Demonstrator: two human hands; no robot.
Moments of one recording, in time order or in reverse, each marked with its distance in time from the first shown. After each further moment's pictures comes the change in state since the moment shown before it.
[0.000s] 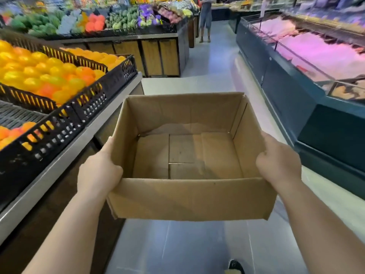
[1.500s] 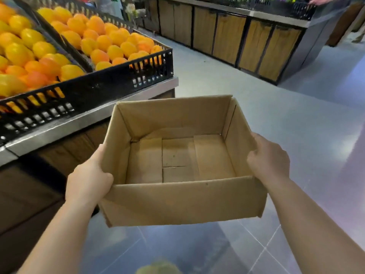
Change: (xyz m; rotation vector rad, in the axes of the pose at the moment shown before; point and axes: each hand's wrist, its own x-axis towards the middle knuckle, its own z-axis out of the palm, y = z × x) left_hand 0.485 0.330 0.221 -0.038 0.147 -0.747; right_hand 0.775 -0.106 0.303 0.068 -0.461 -0.642
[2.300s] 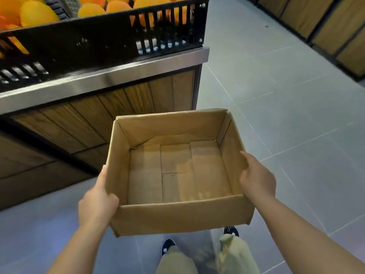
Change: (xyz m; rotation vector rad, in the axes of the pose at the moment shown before) left_hand 0.080 0.052 0.183 -0.031 -0.079 -0.486; right_hand 0.209 0.059 0.181 0.000 -0.378 -0.141
